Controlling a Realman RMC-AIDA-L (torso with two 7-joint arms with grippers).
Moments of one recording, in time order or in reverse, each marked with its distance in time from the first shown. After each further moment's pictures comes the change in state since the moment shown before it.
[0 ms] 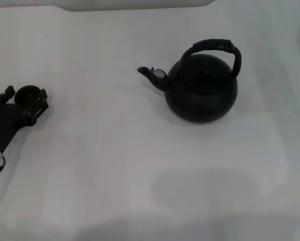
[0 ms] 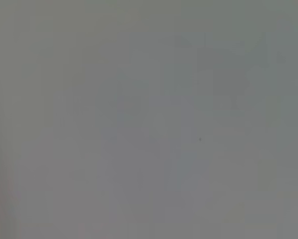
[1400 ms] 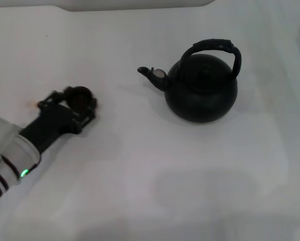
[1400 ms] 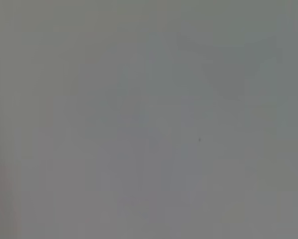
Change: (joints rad) left arm -0.071 -0.002 0.002 -0.025 0.291 -0.010 0.000; right arm 0.000 0.000 0.000 0.000 0.000 0.000 0.000
